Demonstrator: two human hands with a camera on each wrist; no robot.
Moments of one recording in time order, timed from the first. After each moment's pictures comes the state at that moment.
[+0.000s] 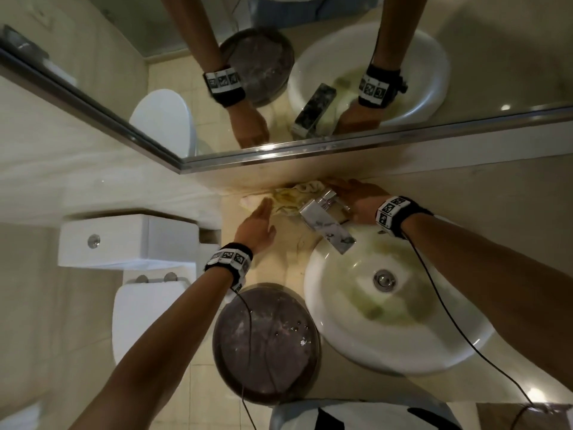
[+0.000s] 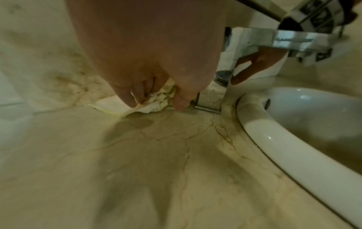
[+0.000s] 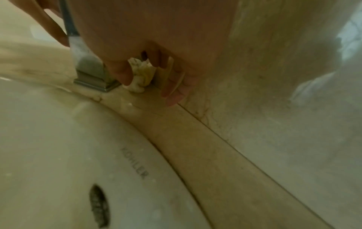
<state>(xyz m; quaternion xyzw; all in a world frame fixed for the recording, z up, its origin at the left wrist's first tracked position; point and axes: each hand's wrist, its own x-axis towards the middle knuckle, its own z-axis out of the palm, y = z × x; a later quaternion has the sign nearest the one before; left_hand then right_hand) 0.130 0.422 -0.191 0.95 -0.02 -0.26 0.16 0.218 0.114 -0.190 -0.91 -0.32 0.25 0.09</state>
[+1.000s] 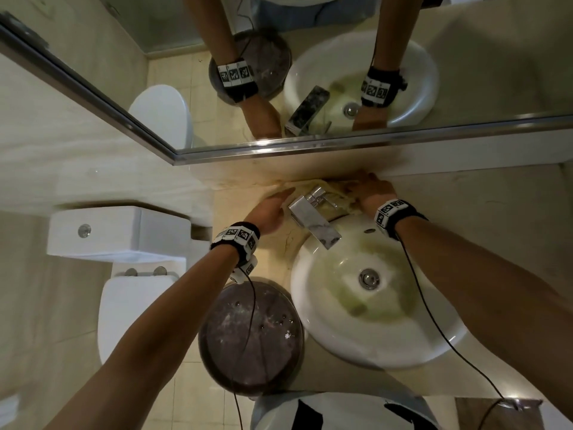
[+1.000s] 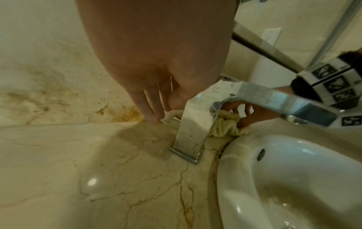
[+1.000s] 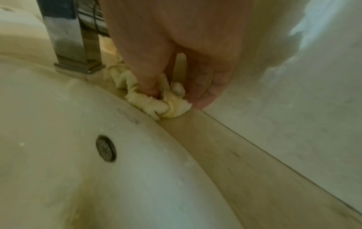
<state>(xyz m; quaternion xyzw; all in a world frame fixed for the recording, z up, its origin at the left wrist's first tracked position) 0.159 0.371 -0.162 0.92 -0.06 -0.26 0.27 0.227 0.093 -0.185 -0.94 -0.15 0.29 -0.02</state>
